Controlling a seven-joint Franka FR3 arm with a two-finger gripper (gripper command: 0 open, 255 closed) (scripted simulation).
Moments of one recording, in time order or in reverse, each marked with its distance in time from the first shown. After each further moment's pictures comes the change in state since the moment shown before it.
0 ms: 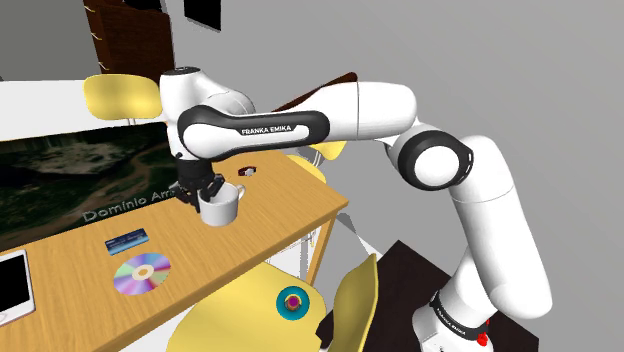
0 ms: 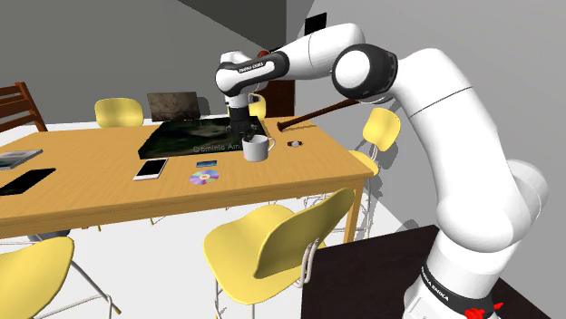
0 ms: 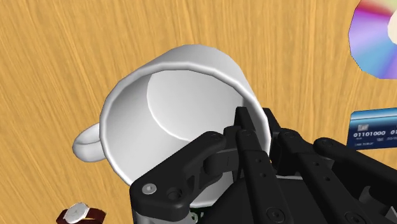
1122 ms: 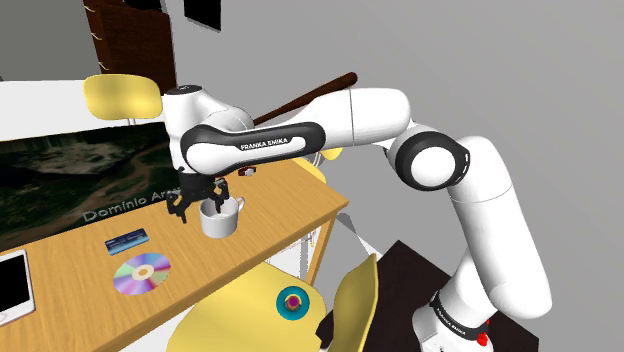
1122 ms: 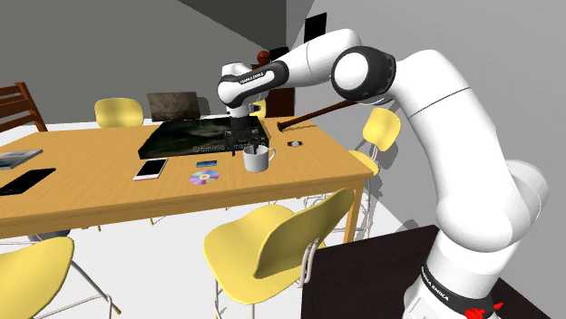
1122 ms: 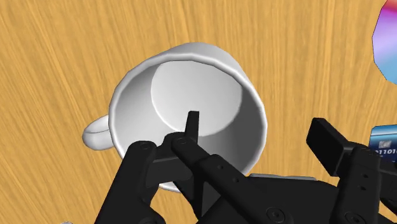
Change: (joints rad) arm -0.007 0.014 -0.004 -0.067 -0.006 0.080 0.008
